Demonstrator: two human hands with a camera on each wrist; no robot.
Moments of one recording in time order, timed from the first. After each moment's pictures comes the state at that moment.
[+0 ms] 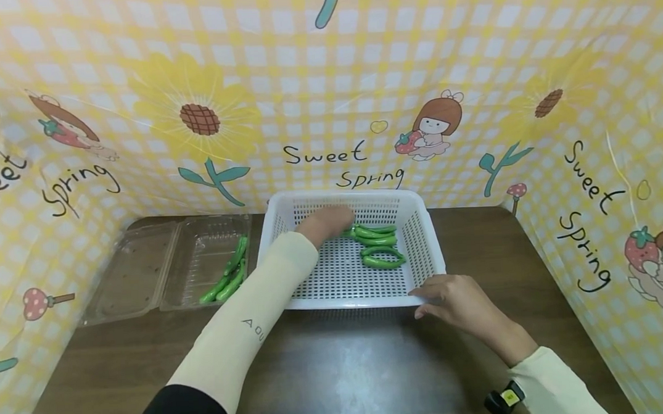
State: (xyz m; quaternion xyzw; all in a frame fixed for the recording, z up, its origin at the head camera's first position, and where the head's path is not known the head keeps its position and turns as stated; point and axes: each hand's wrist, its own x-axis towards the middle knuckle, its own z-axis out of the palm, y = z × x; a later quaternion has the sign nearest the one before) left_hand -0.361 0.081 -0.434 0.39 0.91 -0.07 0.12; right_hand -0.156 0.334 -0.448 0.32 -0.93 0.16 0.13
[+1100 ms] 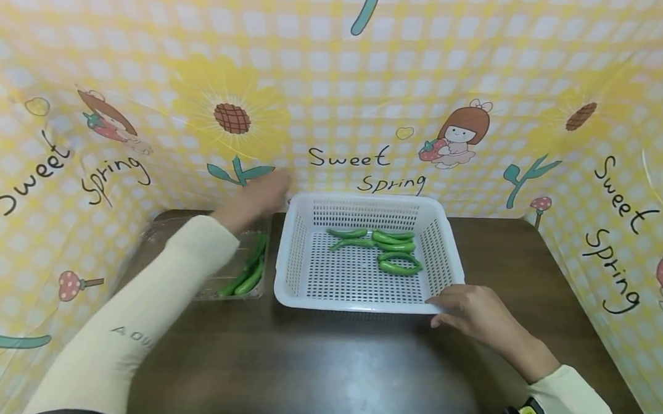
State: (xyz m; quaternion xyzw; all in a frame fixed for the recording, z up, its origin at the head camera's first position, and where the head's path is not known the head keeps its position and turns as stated) left_hand -0.356 -0.068 -0.355 0.21 0.97 0.05 0.11; right_hand -0.153 0.331 -0.447 0.33 -0.92 0.15 0.15
